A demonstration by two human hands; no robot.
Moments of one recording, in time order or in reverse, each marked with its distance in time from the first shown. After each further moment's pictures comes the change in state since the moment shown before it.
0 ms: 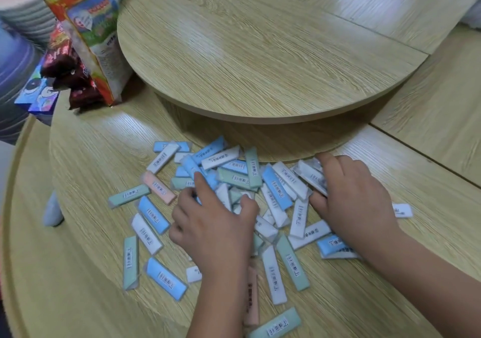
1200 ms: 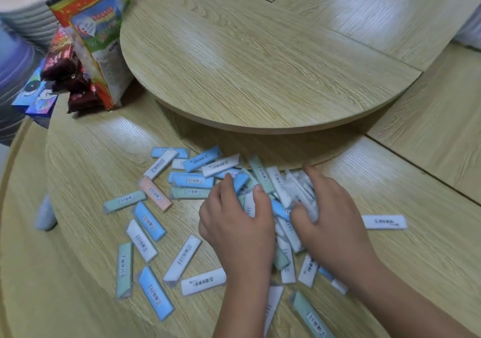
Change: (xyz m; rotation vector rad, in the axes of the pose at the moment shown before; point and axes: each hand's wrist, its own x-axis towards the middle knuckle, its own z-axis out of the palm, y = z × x) left_hand -0.015 0.030 0.013 -0.428 0.026 0.054; right_hand -0.017 -0.029 -0.004 0.544 -0.130 0.194
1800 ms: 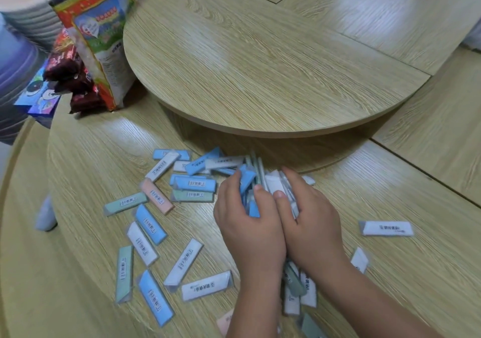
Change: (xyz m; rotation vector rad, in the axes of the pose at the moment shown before) left_hand -0.001 0.018 0.004 -0.474 0.039 -0.098; right_hand 0.008 -0.027 0.024 0.122 0.084 -0.032
